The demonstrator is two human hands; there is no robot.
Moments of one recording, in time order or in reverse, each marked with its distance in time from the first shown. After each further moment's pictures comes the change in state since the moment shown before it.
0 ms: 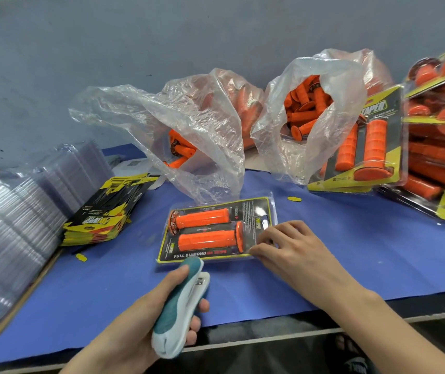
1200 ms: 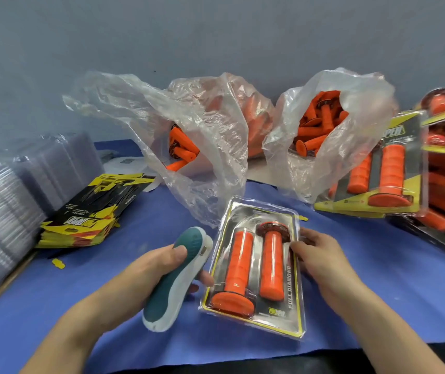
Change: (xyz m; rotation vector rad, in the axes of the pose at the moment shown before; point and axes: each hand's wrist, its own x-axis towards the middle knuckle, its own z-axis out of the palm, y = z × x) left_hand 0.075 0.046 -0.026 0.452 -0.192 0.372; right_hand 0.031 0.026 0.016 1.057 -0.017 1.350
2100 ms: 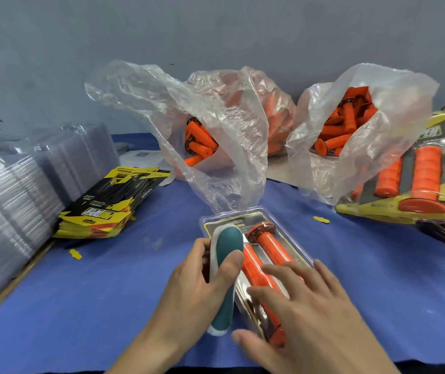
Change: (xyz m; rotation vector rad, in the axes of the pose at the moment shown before) left_hand -0.026 0.024 0.066 0.168 0.480 0.246; right_hand -0.110 -0.020 0.037 -1.067 0.020 -0.969
